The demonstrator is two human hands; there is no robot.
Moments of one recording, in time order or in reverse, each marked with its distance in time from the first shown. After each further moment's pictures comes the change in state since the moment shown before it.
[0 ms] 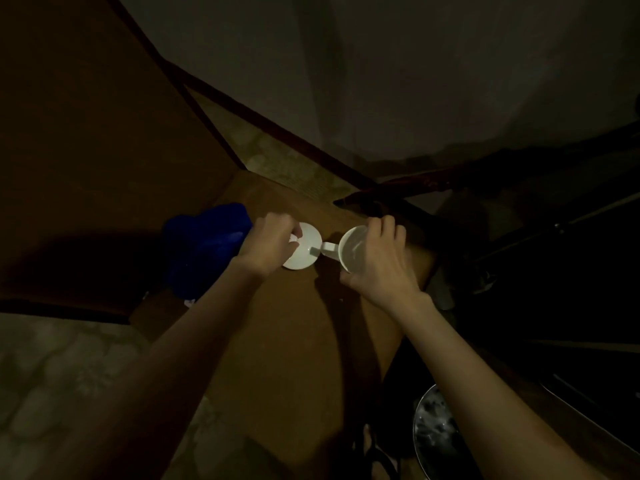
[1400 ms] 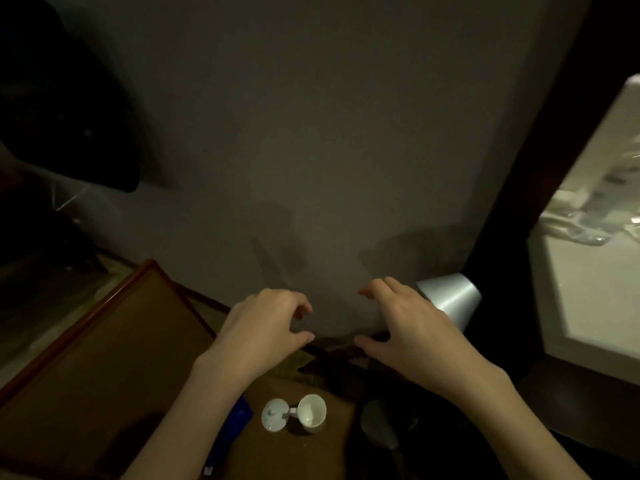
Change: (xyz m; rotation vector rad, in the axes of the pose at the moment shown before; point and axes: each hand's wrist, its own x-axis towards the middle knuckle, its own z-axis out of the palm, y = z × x) left_hand -0.306 0.231 -0.456 0.095 0.244 0.414; right_hand -0.272 -0.090 -0.509 -0.049 0.352 -0.308
